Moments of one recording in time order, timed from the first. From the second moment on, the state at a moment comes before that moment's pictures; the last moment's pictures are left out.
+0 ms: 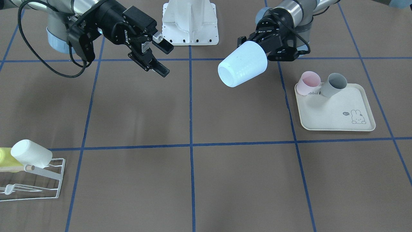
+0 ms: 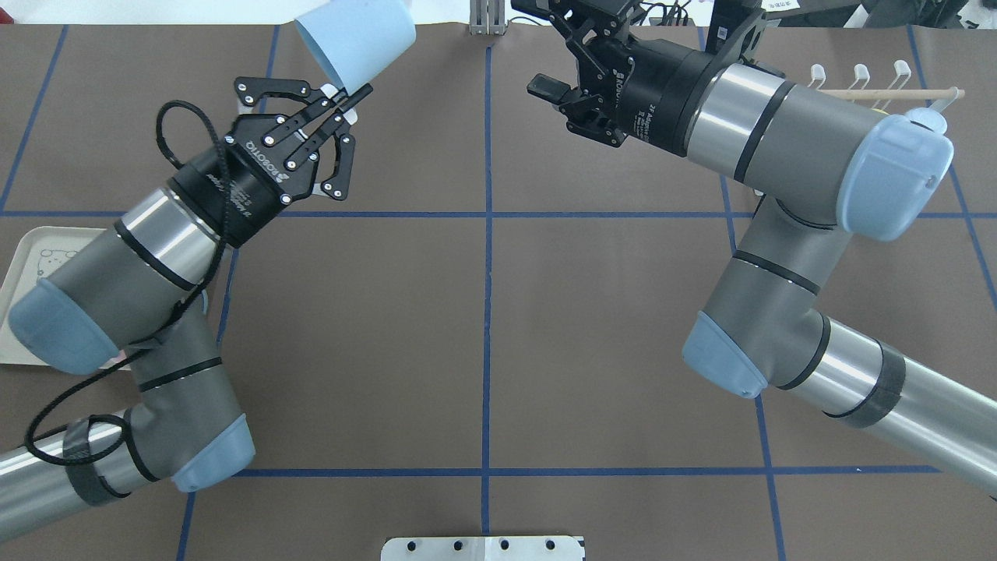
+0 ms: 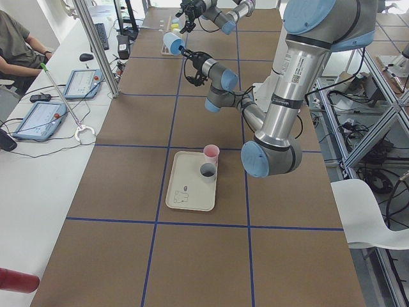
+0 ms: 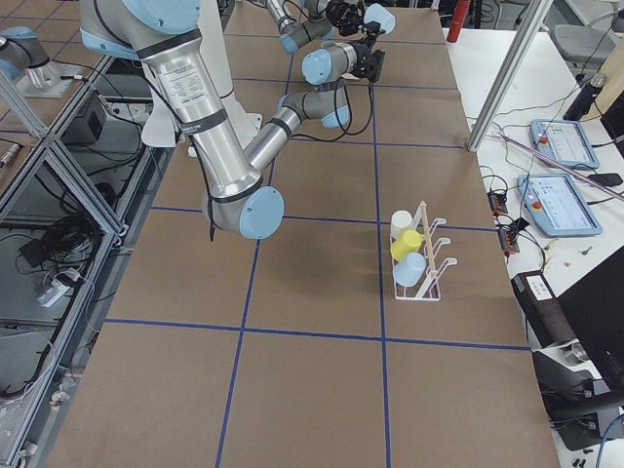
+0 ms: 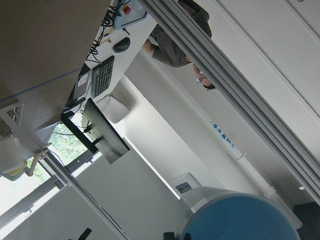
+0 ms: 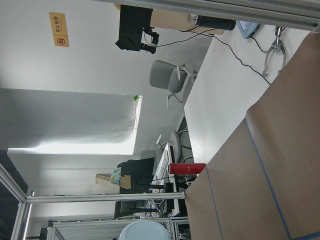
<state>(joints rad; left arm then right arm) -0.51 -2.01 -1.72 -3.19 -1.14 -2.82 0.68 -1.04 1.80 -0.37 1.54 2.00</state>
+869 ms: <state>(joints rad) -0.42 -2.10 -1.66 -3.16 -1.10 -2.73 0.64 -1.04 1.79 -0.37 1.49 1.90</state>
